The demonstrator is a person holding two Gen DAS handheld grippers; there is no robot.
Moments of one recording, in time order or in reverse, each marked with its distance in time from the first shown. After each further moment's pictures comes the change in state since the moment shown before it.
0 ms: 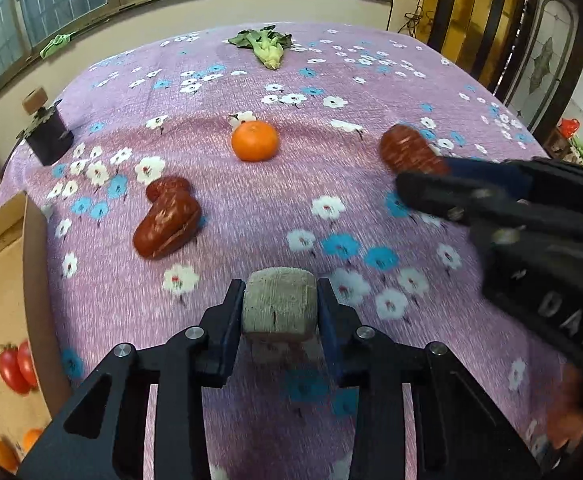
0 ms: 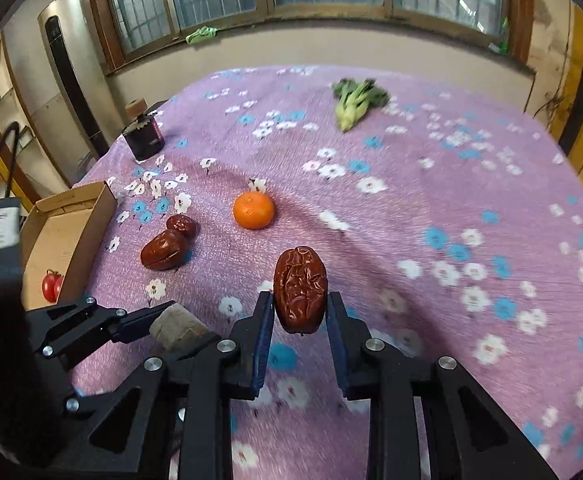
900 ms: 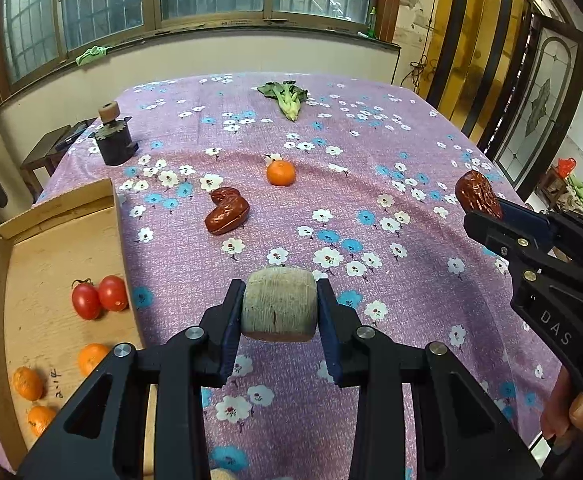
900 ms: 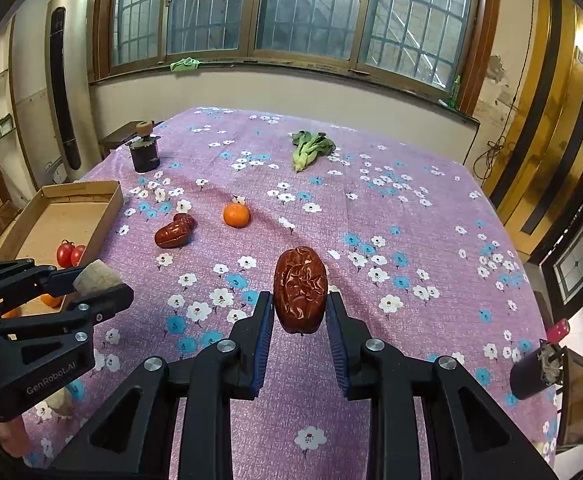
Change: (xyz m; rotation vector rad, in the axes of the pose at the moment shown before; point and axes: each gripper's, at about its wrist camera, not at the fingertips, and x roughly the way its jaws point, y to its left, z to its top) left arm -0.100 0.016 -0.035 -0.083 -0.142 0.000; right arm -0.108 0.026 -0.049 -0.059 -0.151 -0.209
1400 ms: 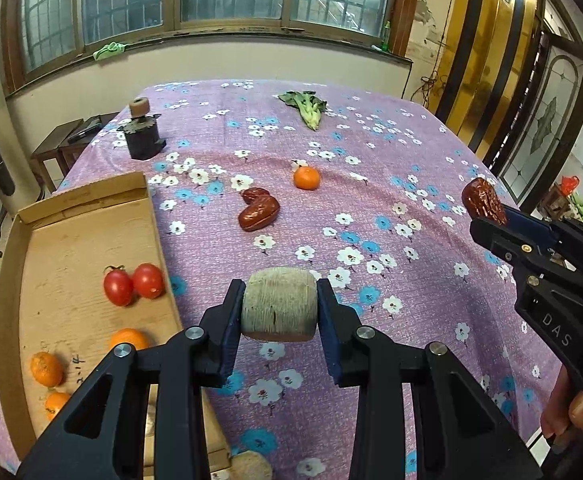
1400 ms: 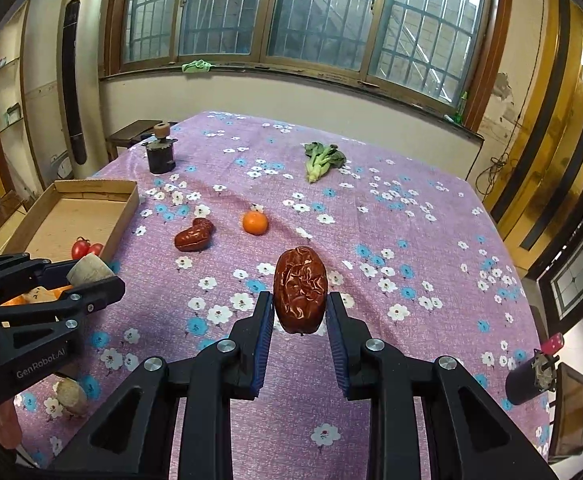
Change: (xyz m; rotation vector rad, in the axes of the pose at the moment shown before) left arm -0.021 0.030 -0.009 -0.055 -0.033 0.010; right arm -0.015 0.024 0.003 -0.045 -0.024 0.005
